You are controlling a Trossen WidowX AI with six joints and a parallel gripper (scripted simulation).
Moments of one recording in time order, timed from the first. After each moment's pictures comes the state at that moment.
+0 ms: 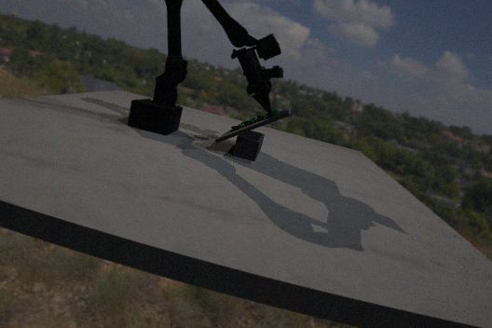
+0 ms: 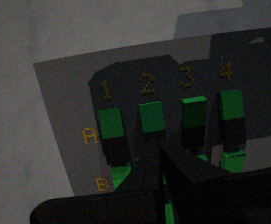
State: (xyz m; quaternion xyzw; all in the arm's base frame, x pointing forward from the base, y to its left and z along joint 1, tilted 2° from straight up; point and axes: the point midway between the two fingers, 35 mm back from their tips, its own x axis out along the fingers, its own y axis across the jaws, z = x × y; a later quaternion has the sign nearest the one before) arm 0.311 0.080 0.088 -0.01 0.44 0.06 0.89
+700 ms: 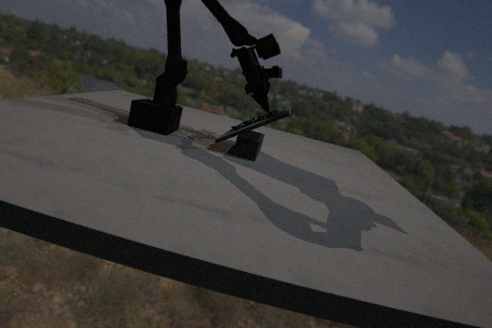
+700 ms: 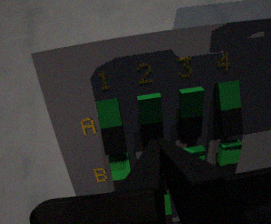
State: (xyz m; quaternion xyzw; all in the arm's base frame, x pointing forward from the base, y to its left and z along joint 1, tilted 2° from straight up) arm 0.306 0.079 0.089 -0.02 0.45 0.06 0.89
